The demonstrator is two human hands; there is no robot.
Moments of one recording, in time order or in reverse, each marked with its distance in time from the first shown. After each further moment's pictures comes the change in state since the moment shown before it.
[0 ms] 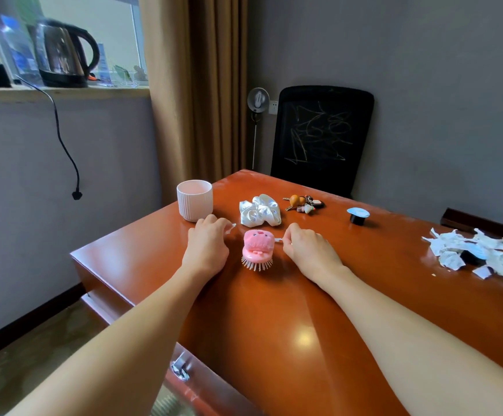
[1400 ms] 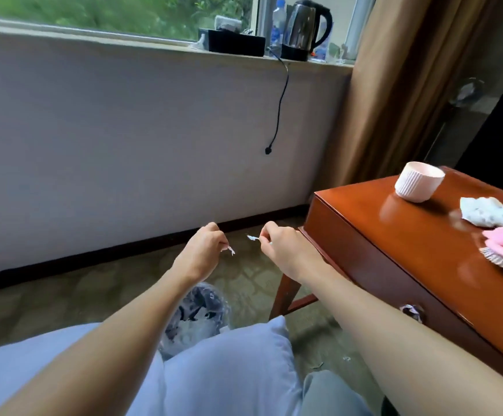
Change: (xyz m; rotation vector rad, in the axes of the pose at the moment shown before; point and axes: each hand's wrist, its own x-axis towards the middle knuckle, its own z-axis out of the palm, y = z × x) left_hand -0.289 -0.282 -0.216 0.102 0.062 -0.344; right_hand -0.129 -0.401 0.070 0.255 -0.184 -0.682
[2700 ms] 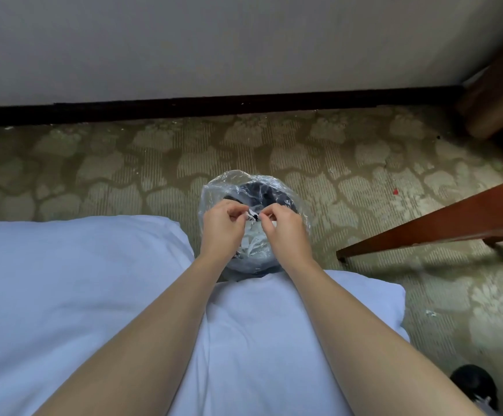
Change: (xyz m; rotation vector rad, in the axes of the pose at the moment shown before) left_hand -0.084 -0.217 0.188 -0.341 0.195 -0.758; right_hand 0.063 -0.038 0.364 0.516 -0.340 0.201
